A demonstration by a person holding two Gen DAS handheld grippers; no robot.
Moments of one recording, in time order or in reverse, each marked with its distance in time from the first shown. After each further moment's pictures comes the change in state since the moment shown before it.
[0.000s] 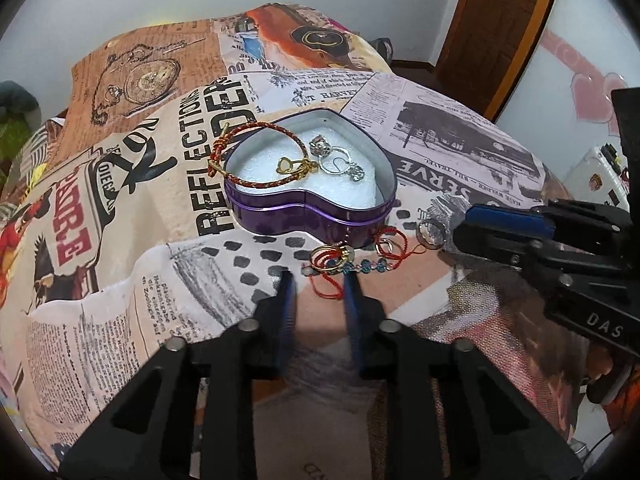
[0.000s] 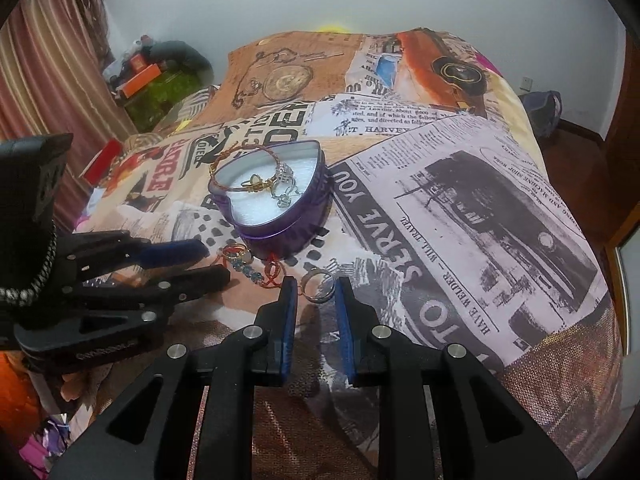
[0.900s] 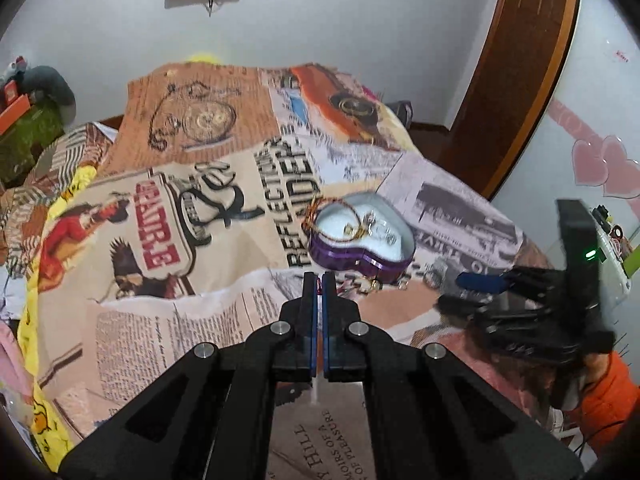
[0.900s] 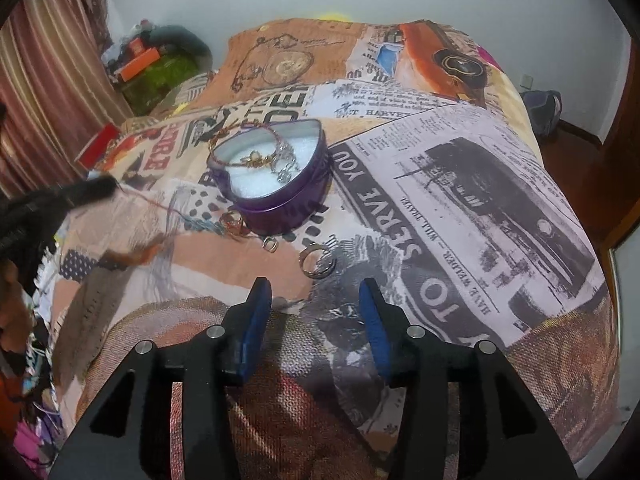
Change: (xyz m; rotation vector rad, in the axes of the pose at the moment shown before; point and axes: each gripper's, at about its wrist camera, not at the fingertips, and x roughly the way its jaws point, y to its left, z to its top) left arm -0.099 0.042 -0.009 -0.108 -0.213 0.018; right arm 0.006 0.006 -0.008 -0.042 0.057 -0.037
